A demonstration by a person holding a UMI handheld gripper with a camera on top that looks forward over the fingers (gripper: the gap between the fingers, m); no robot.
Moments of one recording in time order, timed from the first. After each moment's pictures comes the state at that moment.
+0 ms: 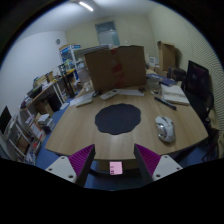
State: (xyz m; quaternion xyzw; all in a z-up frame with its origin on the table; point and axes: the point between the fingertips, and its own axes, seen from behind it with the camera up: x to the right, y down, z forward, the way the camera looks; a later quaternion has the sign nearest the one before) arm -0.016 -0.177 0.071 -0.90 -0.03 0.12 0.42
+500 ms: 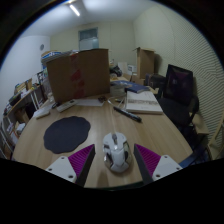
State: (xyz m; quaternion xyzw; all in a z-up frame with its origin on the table) arm 0.153 -0.077 0.024 -0.88 0.04 0.02 0.47
